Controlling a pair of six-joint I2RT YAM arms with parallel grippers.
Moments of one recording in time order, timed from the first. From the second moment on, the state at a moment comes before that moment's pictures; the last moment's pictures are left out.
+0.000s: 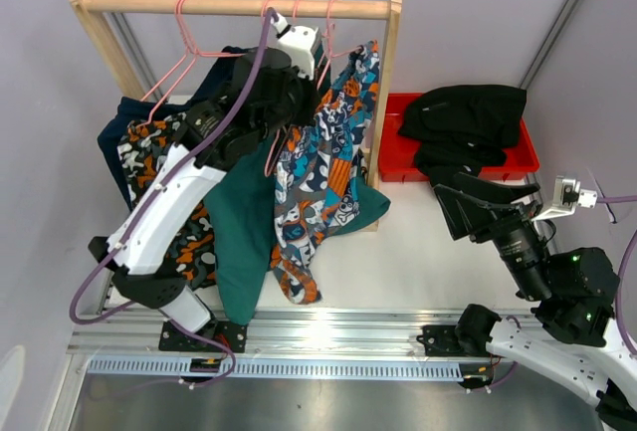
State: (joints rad) left arm -0.77 1.58 2.13 -0.88 -0.27 -0.18; right arm 0.97 0.38 0.89 -0.08 0.38 0.47
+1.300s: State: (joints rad) left arm -0.80 0.87 1.88 -1.02 0.26 -0.17; right arm 0.97 0.90 1.44 -0.49 0.19 0.15
